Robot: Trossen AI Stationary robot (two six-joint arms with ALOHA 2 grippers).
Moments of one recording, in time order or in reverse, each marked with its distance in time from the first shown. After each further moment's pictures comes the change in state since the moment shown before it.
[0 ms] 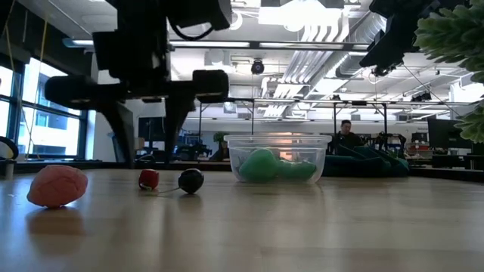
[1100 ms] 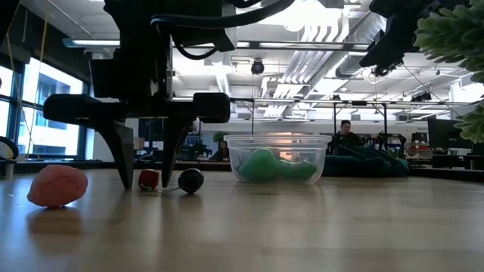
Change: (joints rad) left arm -0.001 0.088 0.016 0.013 -0.021 0.020; right arm 0.000 0.000 0.000 0.001 0.000 0.000
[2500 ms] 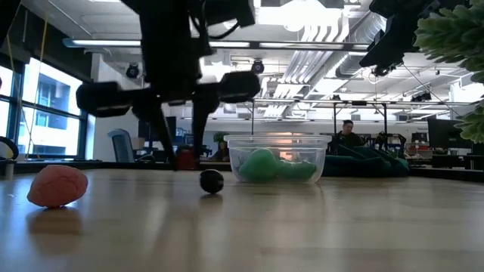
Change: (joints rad) left arm 0.001 0.005 0.088 0.041 -0.042 -0.133; right arm 0.000 0.000 0.000 0.000 0.000 0.000
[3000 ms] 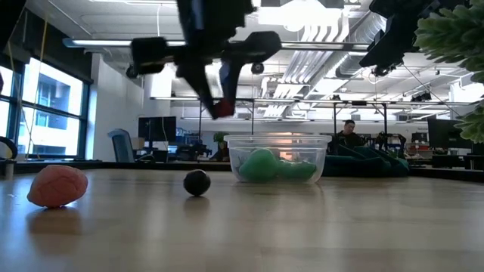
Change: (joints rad) left arm 0.078 -0.003 0.255 -0.205 -0.075 -0.058; right arm 0.000 0.000 0.000 0.000 0.000 0.000
